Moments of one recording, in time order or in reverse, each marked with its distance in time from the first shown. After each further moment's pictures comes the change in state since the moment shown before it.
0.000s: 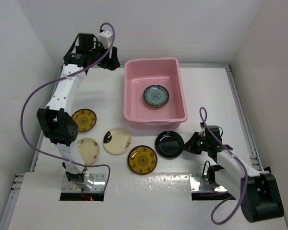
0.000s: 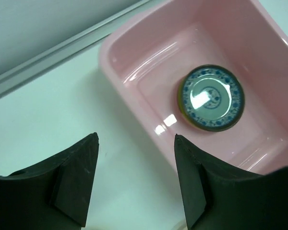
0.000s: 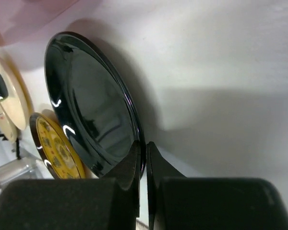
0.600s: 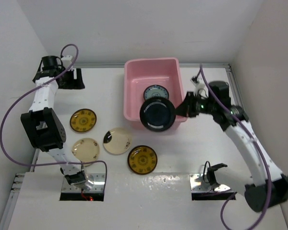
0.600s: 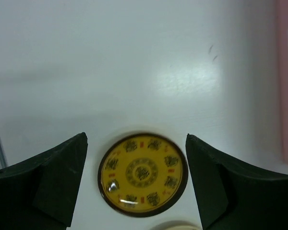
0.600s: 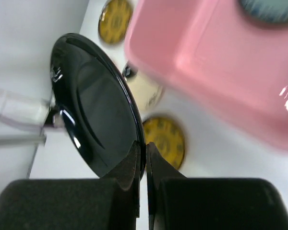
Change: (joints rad) left arm 0.413 -0.133 -0.383 -0.021 -0.051 0.071; right arm 0.152 0.005 0.864 -0.573 -0.173 -0.265
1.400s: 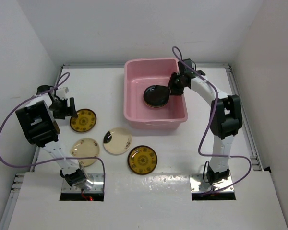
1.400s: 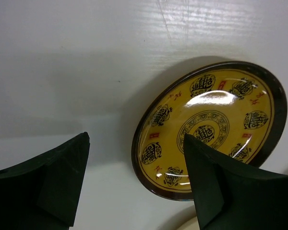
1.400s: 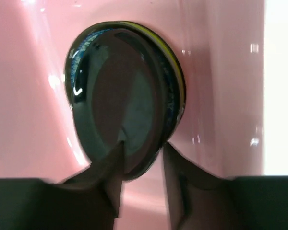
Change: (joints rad) left arm 0.246 0.130 -0.327 0.043 -0.026 0.132; right arm -0.030 1.009 0.615 0.051 0.472 0.179
